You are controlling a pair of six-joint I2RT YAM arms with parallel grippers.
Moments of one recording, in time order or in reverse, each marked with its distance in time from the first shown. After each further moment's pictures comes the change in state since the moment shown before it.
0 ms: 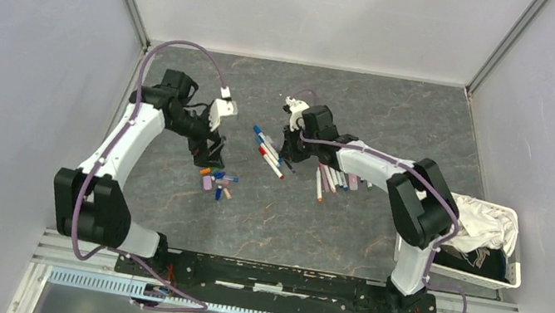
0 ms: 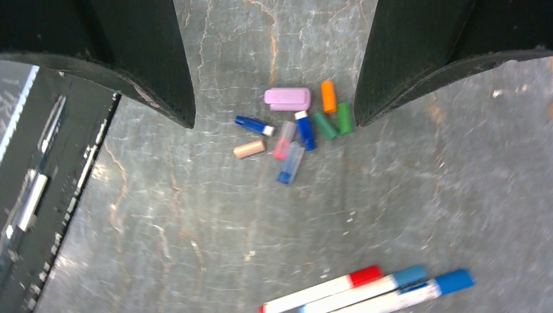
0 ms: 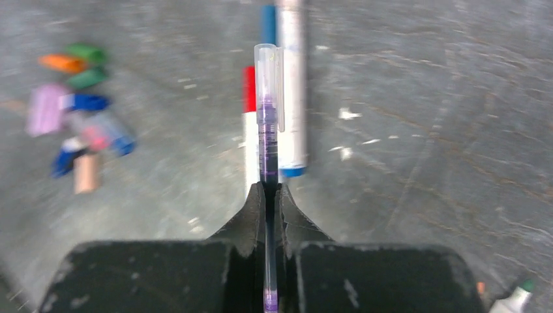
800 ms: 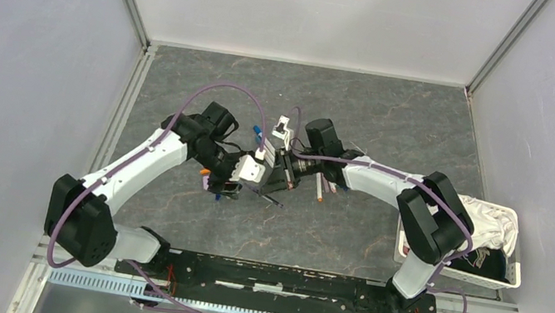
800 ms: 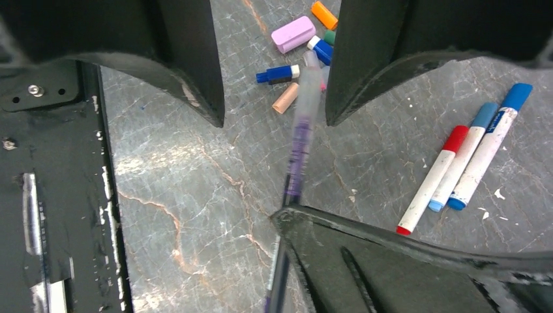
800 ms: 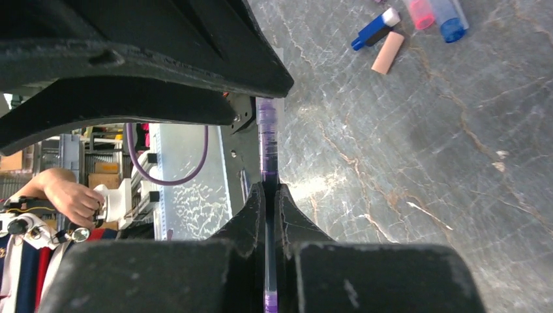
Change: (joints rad) left arm -0.401 -0.116 -0.168 -0.013 -0.058 0.358; right arm 0.025 -0.173 -0.189 0.081 -0.821 0.235
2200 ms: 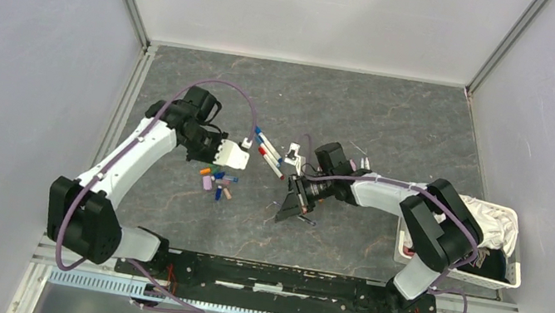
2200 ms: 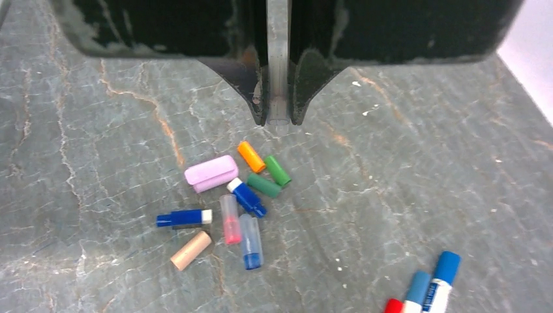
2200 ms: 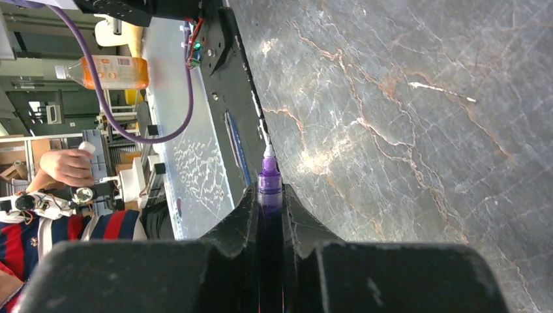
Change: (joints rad) left arm 0.150 0.018 0.049 0.002 -0.370 0.192; right arm -0.015 -0.059 -0.222 -0.027 -0.021 -0.033
